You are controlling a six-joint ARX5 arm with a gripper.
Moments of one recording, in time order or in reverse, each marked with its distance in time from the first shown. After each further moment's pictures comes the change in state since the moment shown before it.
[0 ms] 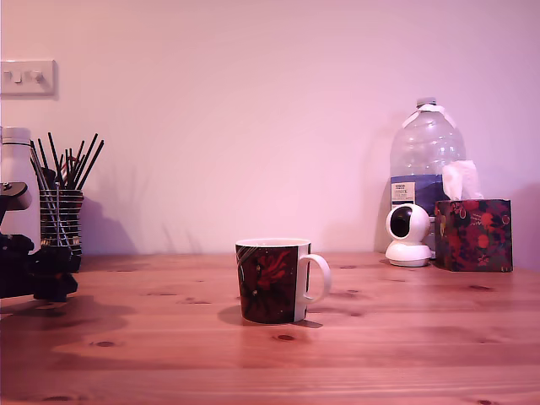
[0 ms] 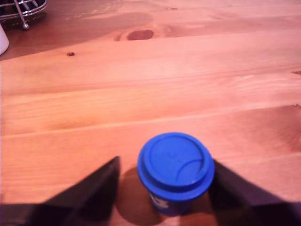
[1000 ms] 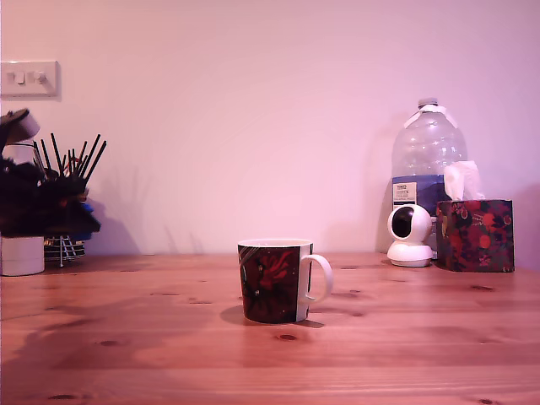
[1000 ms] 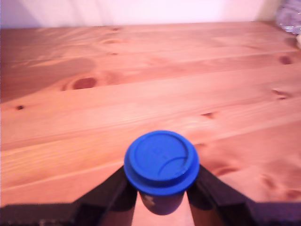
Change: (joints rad) arm -0.037 -0.334 0.000 -0.340 0.233 -0.018
